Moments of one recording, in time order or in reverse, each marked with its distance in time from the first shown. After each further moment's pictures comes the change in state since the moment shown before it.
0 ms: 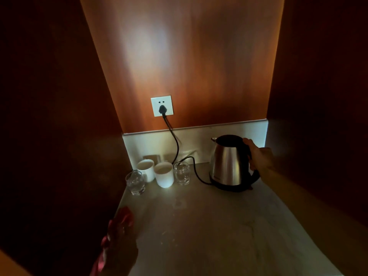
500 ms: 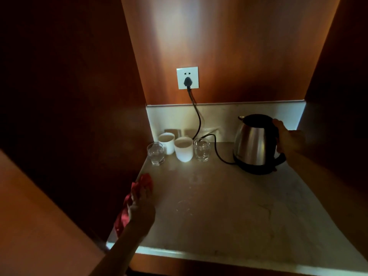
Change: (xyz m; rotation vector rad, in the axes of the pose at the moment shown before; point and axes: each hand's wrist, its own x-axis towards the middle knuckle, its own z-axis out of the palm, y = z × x) left_hand 0.003 0.018 -0.025 -0.124 -0.245 -0.054; right_hand 0.023 0.017 0.007 -0.062 0.052 0.027
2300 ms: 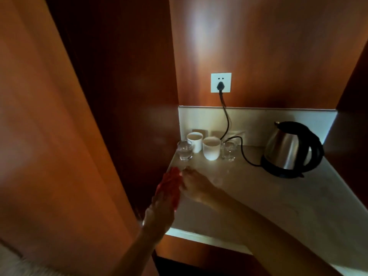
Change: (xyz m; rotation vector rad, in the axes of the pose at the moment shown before) left_hand -0.077 -0.035 -0.031 -0.240 0.154 0.007; right_hand -0.272 0.049 0.203 -0.971 -0.925 -0.946
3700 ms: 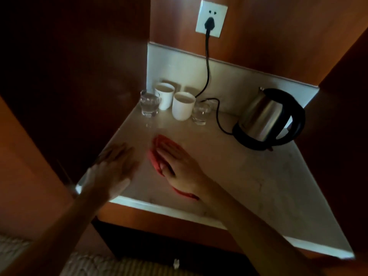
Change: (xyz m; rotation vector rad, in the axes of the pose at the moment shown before) left_hand 0.019 -0.008 0.040 -0.048 0.149 0.076; right_hand -0.045 0.095 0.074 -0.014 0.297 -0.243
